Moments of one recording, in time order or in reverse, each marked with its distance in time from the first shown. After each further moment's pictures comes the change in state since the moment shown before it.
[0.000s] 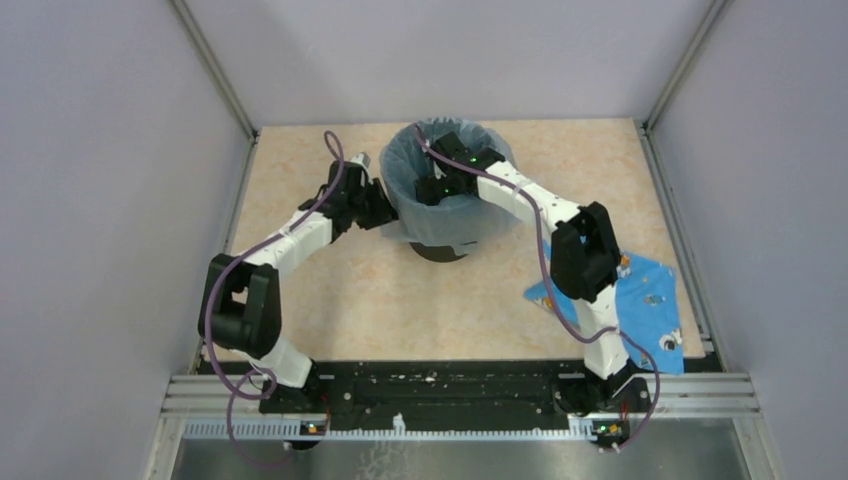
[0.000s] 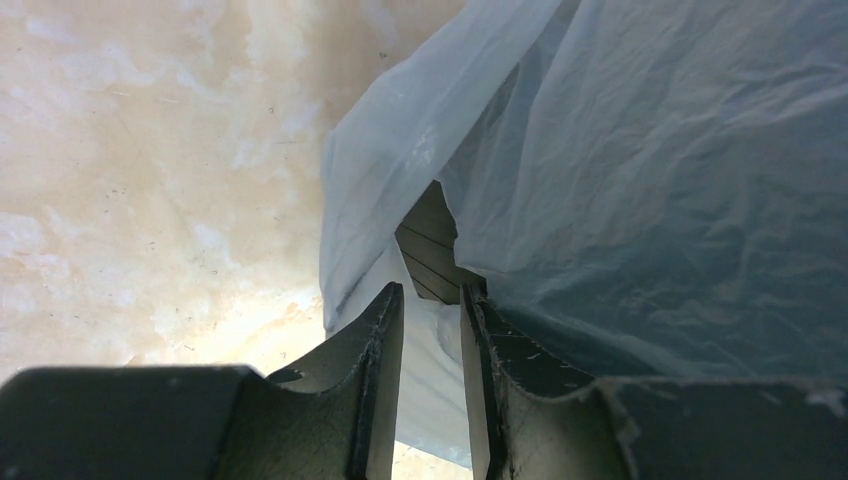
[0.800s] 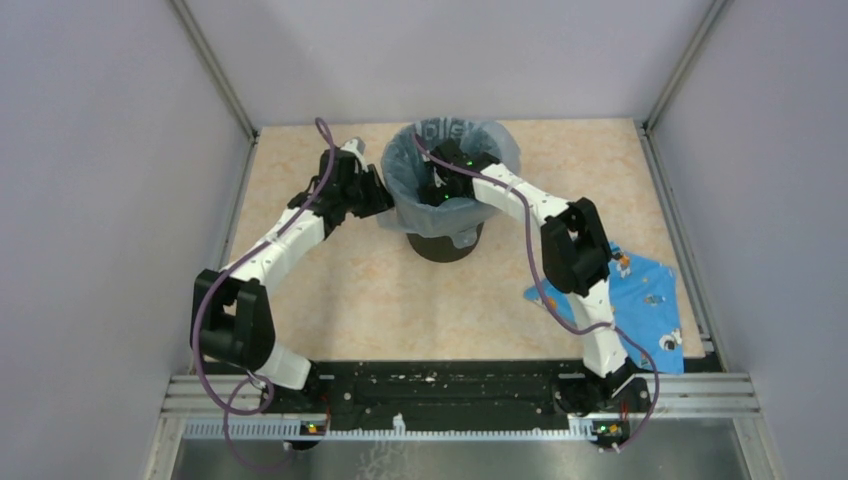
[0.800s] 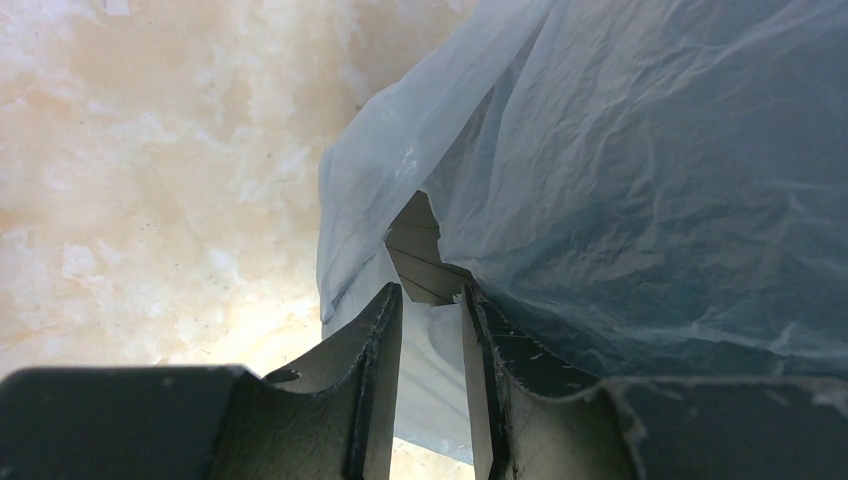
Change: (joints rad) left arm 0.003 -0.080 0.069 -0.061 -0.023 0.040; right arm -0.018 0.077 0.001 -0.004 -0.072 0.000
